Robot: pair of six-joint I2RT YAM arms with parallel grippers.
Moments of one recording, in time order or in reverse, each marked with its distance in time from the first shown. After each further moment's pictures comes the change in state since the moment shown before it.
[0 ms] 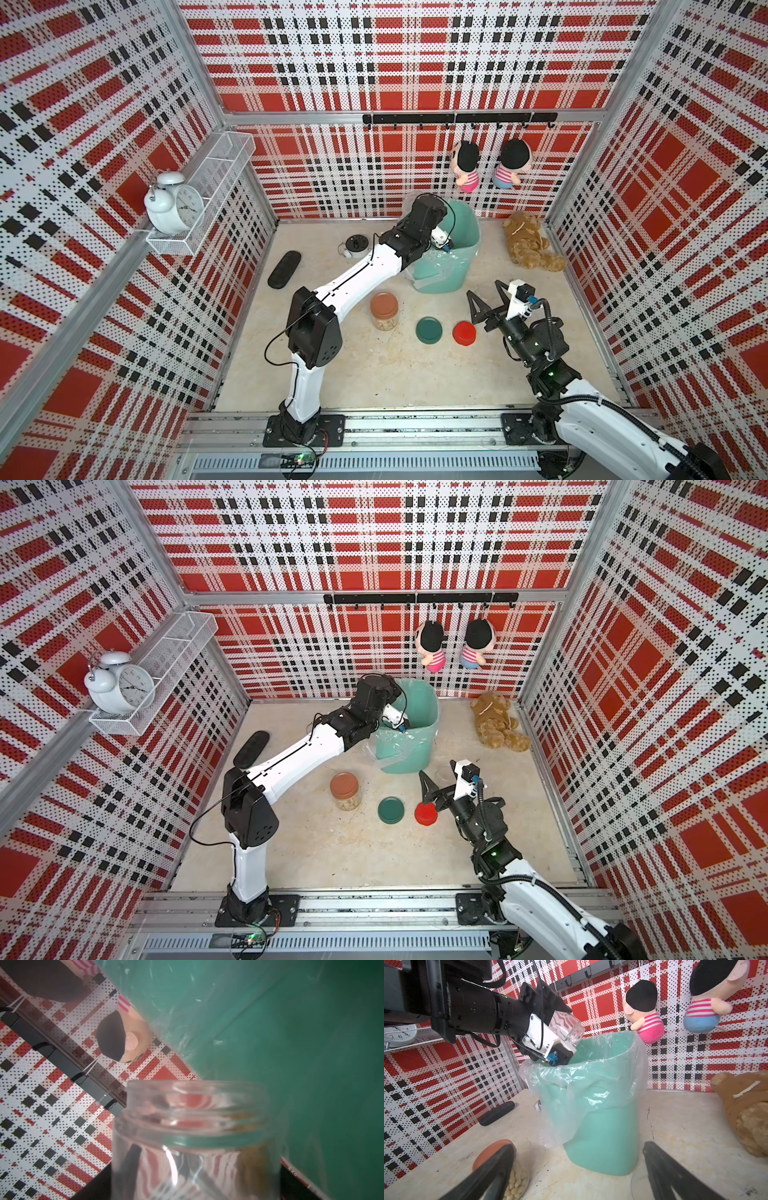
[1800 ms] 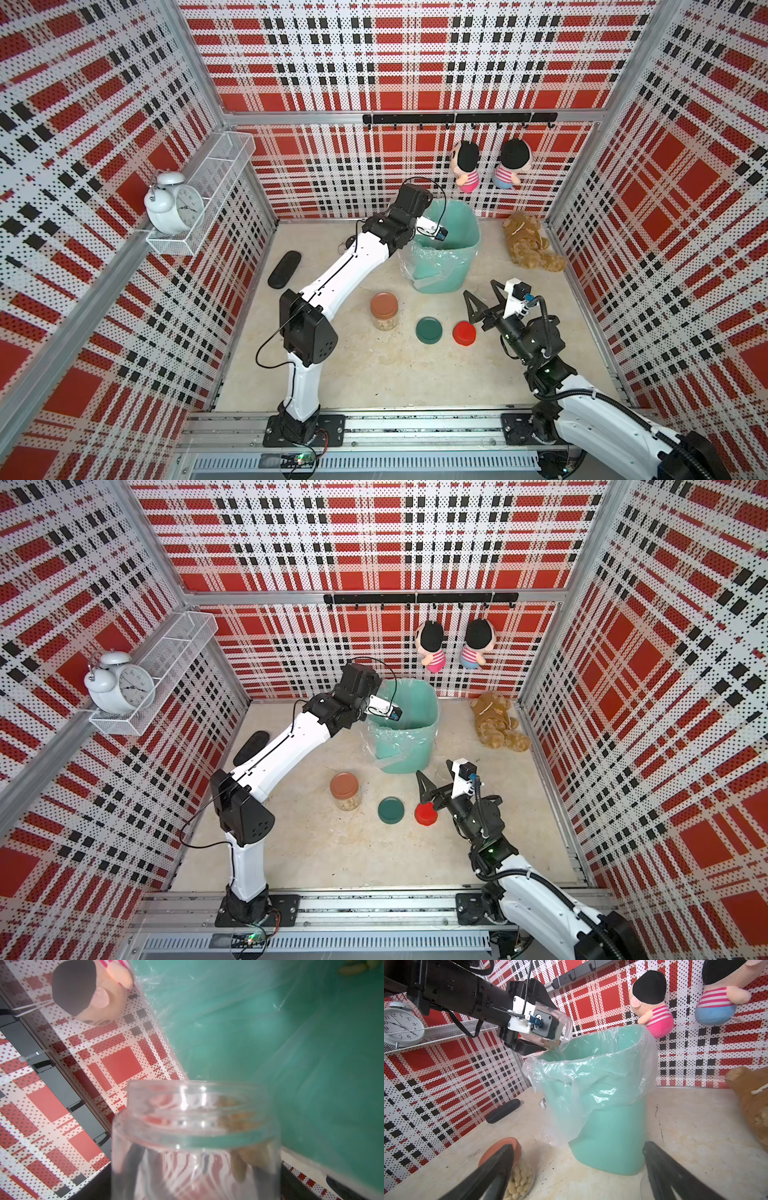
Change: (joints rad) left arm 0.066 -0.013 0.152 -0.343 0.098 -0.407; right arm -0.006 0.069 0.000 0.060 -0.040 0.029
